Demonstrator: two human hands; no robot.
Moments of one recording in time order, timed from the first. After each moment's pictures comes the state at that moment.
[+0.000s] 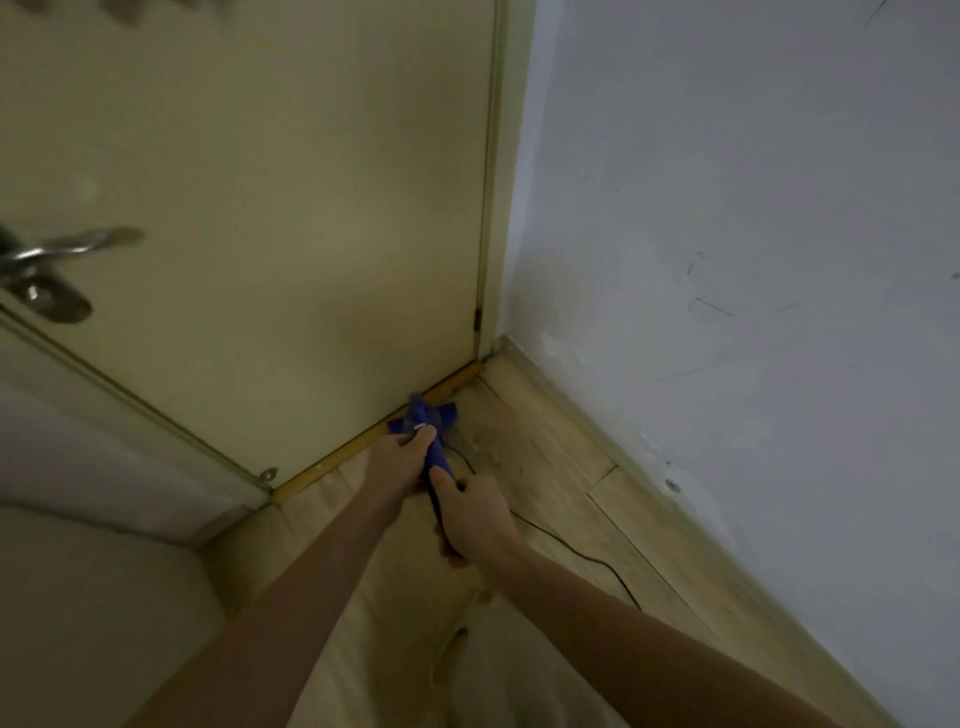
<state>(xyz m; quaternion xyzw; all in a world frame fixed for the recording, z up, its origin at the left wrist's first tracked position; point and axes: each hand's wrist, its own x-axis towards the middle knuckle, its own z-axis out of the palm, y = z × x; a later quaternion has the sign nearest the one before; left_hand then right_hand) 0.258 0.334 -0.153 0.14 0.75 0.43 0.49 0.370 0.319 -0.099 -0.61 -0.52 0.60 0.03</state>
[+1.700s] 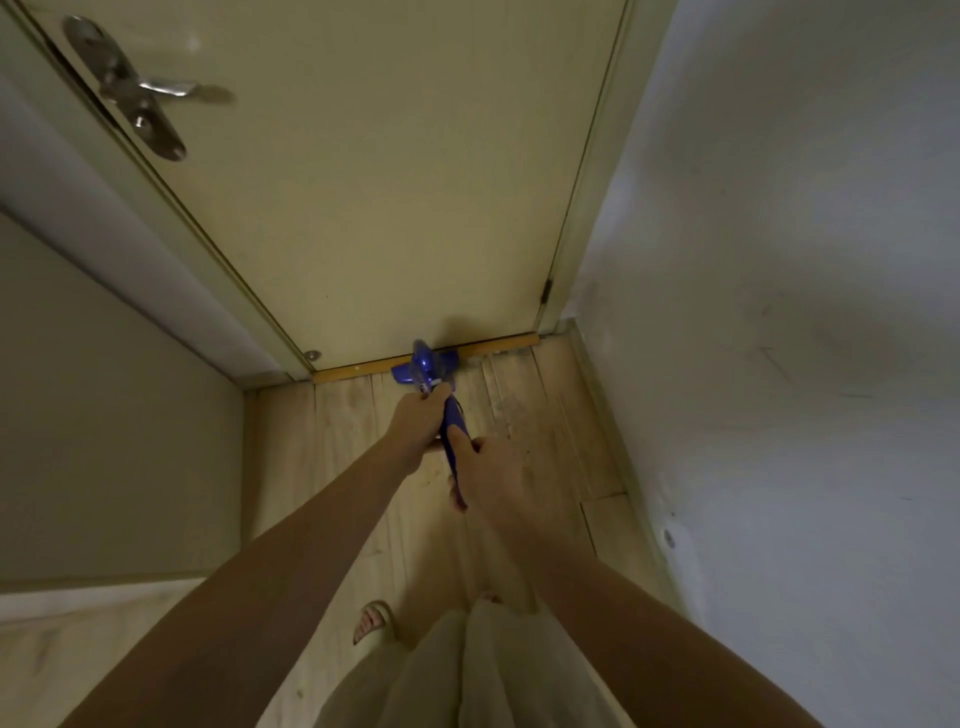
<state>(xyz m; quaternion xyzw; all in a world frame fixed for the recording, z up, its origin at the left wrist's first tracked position) 0.394 0.387 -0.179 -0.06 0.74 0.51 0.43 0.508 0.404 -0.128 -0.49 -0.63 0.61 -0.04</state>
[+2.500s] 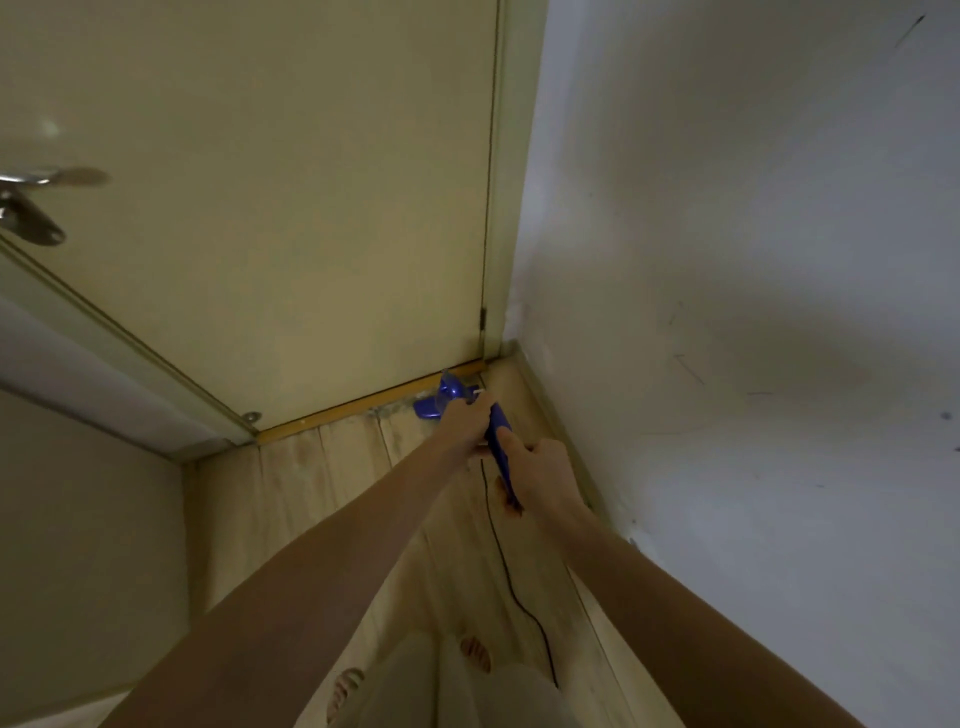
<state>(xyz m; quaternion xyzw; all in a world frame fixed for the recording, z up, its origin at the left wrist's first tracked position) 0.461 0.524 -0.155 0.02 0.72 0.46 0.52 0.574 0.515 -0.102 -0.56 -0.57 0.59 0.08</state>
